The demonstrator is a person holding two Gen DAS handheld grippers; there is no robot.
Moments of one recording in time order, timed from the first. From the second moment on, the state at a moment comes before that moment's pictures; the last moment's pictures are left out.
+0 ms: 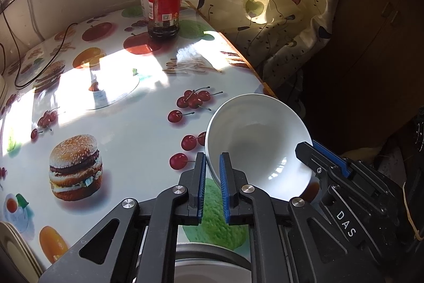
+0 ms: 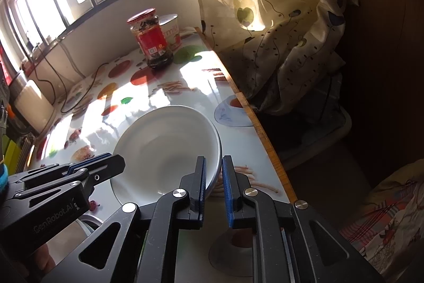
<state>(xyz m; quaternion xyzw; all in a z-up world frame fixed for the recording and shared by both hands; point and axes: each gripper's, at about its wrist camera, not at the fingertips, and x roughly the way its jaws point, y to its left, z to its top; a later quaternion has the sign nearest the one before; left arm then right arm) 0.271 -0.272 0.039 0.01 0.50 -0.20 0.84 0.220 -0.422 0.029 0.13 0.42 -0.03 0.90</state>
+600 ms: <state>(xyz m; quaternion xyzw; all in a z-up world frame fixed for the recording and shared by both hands) 0.263 -0.268 0.051 0.01 0.48 -0.21 0.85 0.214 -0.423 0.038 0.13 0.41 -0.03 0.90</state>
